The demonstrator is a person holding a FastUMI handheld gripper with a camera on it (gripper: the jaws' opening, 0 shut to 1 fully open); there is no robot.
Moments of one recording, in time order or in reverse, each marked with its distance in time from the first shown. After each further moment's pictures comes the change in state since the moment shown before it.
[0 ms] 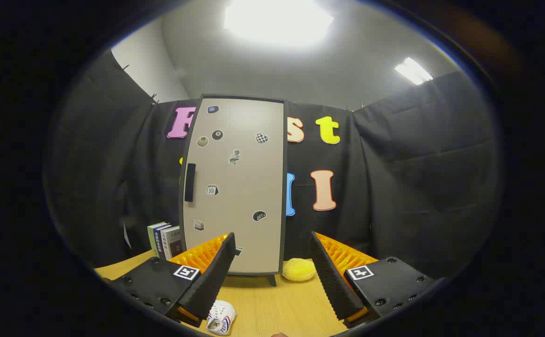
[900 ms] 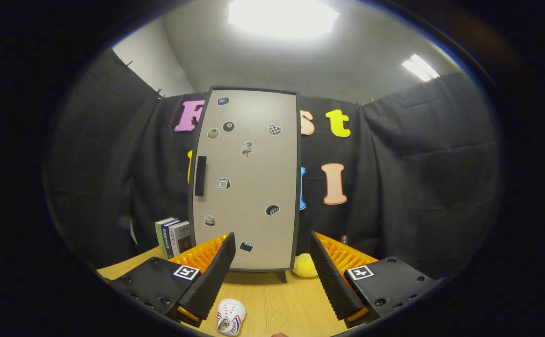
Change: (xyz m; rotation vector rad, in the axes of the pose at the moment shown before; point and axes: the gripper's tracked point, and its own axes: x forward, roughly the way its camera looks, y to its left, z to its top) arm 0.015 0.033 -0.004 0.008 0.046 0.049
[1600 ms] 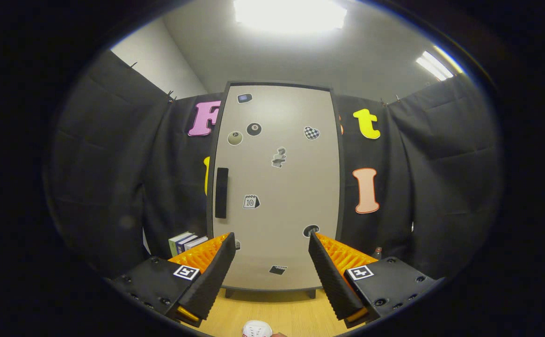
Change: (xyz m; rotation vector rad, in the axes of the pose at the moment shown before) arm 0.111 0.087 0.041 0.020 -0.020 0.123
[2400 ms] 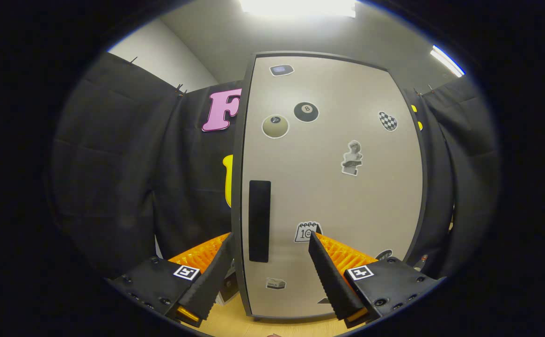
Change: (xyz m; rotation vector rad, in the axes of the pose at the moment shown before) arm 0.165 0.101 0.018 0.011 0.045 0.122
